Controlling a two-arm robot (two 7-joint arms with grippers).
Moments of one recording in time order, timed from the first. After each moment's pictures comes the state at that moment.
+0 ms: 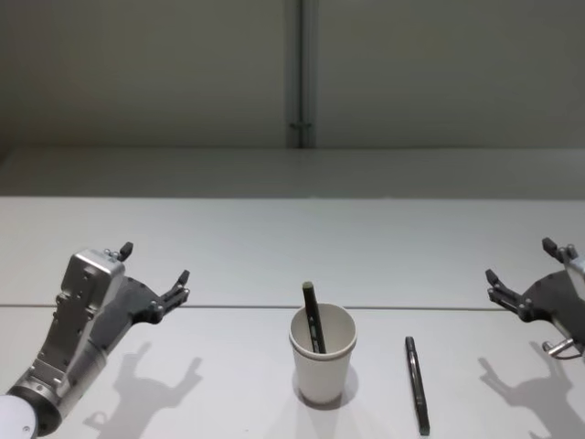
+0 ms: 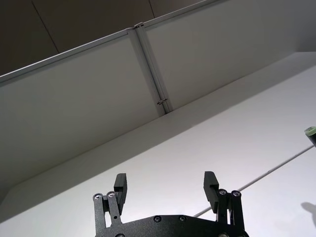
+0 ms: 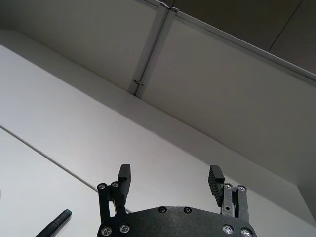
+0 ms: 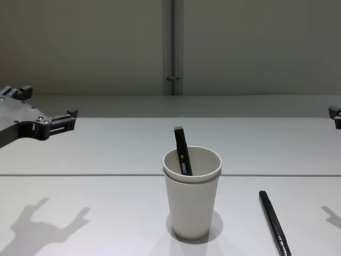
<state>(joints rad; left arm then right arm) -0.20 0.61 0.45 -1.41 -0.25 -0.12 0.03 0.19 0.60 -0.44 -1.41 0.25 -0.12 -0.01</state>
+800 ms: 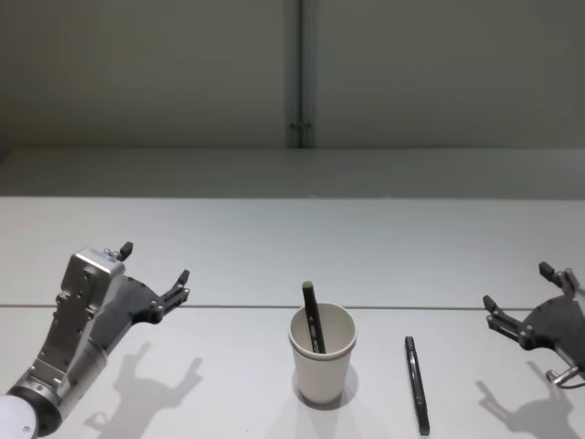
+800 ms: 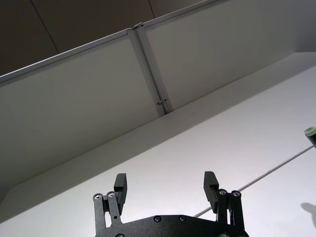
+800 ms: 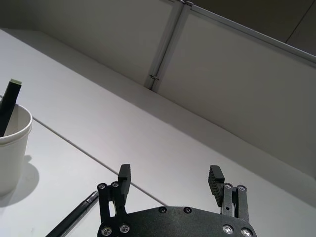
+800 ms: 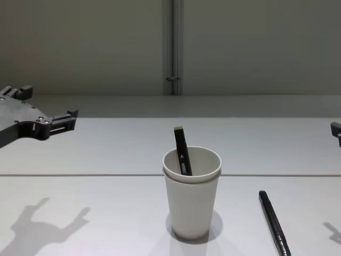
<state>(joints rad) -0.20 0.60 0.45 -1.41 -0.25 -0.12 0.03 0.08 0.62 -0.38 -1.52 0.26 -0.10 0.05</state>
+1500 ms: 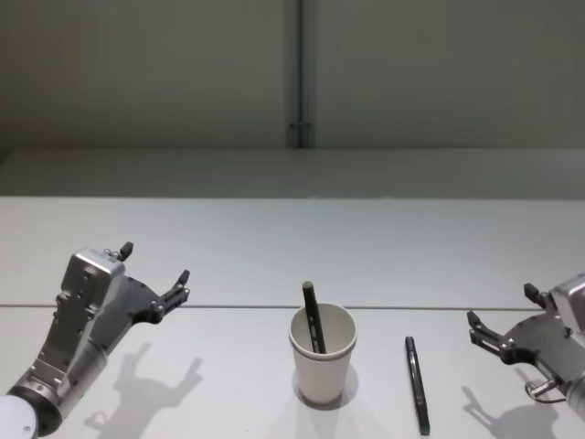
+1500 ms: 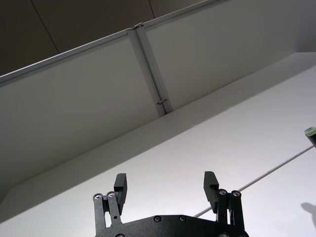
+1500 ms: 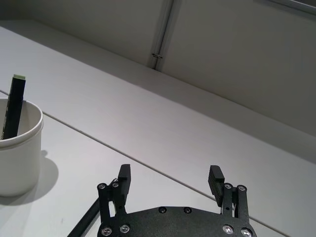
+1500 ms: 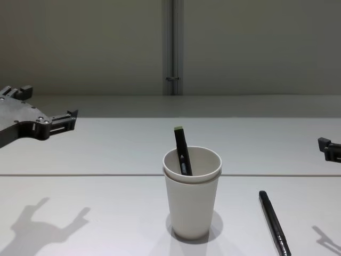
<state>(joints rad) -0.20 0.60 0.45 -1.41 -0.25 -0.12 0.03 0.03 0.54 -0.34 -1.58 0.27 0.07 0.03</state>
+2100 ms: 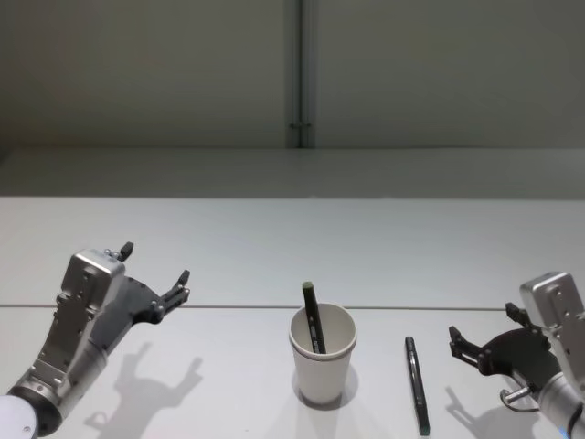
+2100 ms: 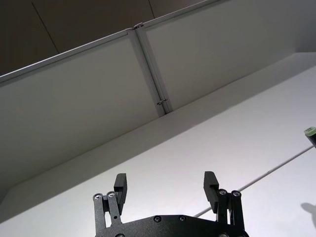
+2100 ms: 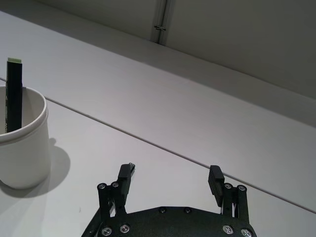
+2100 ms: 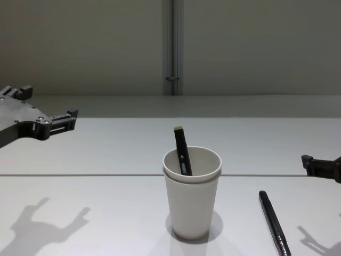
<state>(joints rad) -0.20 0.60 0.45 -1.41 -0.25 -0.12 0.03 0.05 0.45 -0.35 -1.59 0.25 0.23 0.01</state>
